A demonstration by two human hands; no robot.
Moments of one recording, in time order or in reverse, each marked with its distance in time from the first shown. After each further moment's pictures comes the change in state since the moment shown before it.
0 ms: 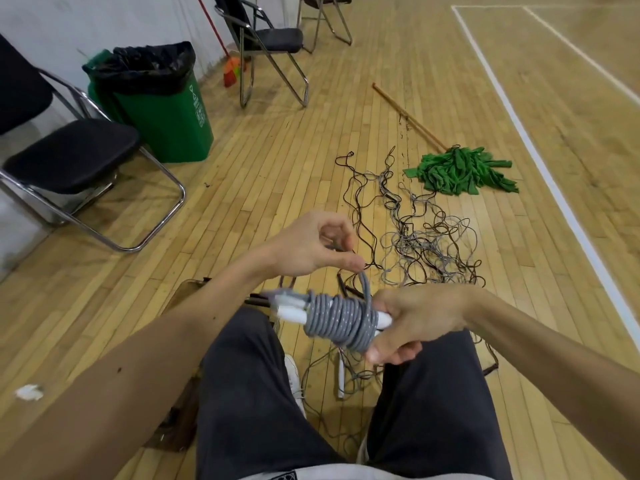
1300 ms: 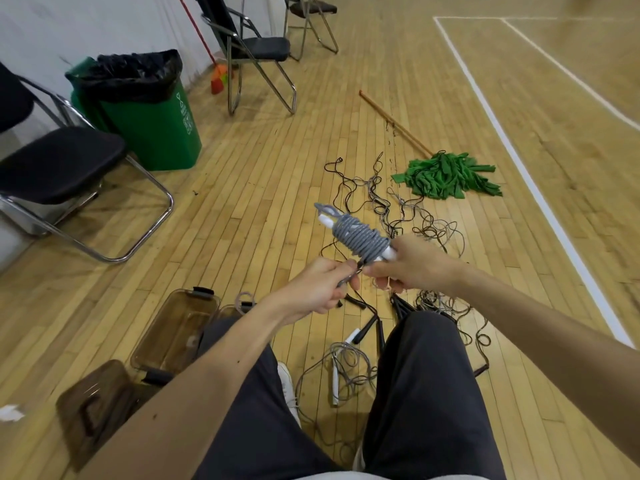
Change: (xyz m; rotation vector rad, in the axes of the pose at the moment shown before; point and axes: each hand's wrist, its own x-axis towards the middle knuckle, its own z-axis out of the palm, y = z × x) left_hand 0.004 -0.026 0.053 -0.312 0.031 -0.331; right_hand -0.002 0.002 -0.034 -0.117 0.862 0.211
